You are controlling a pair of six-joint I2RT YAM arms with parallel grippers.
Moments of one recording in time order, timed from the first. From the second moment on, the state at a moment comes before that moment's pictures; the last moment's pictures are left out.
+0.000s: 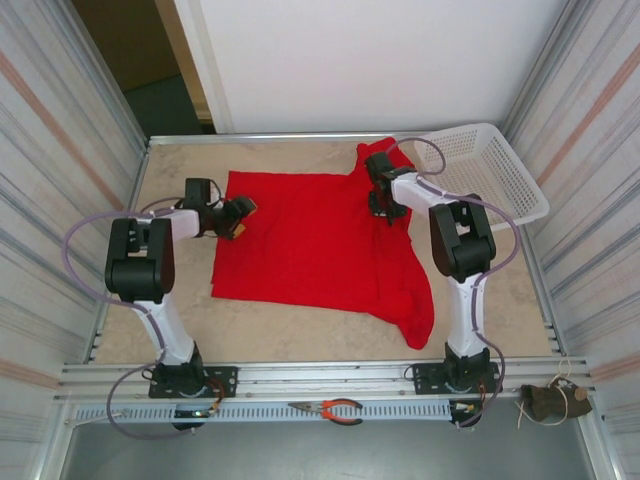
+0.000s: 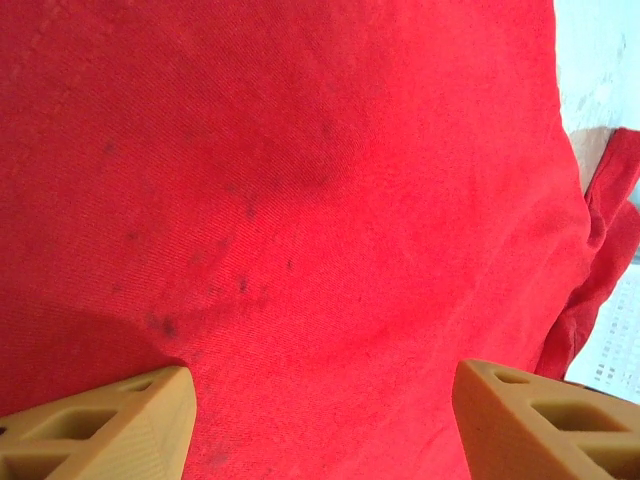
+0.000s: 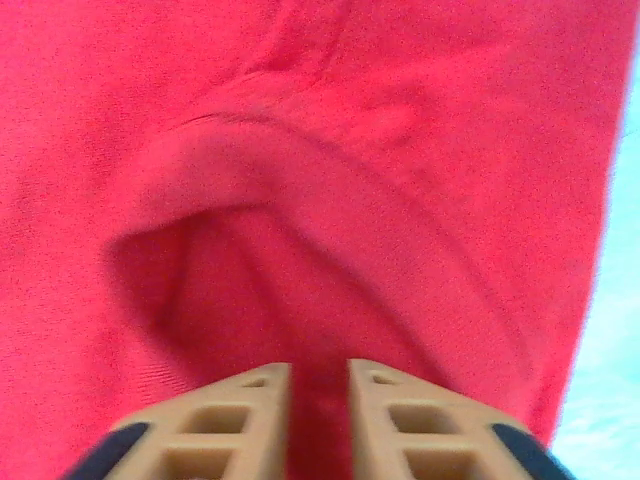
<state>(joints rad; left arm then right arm) 0.00 1.89 1.04 -0.08 0.52 -0.82 0.33 2.14 1.59 -0.70 0.25 0.44</state>
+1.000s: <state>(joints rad) 0.06 1.84 1.01 -0.11 0.40 -0.84 0.41 2.15 1.67 -0.60 0.06 0.44</state>
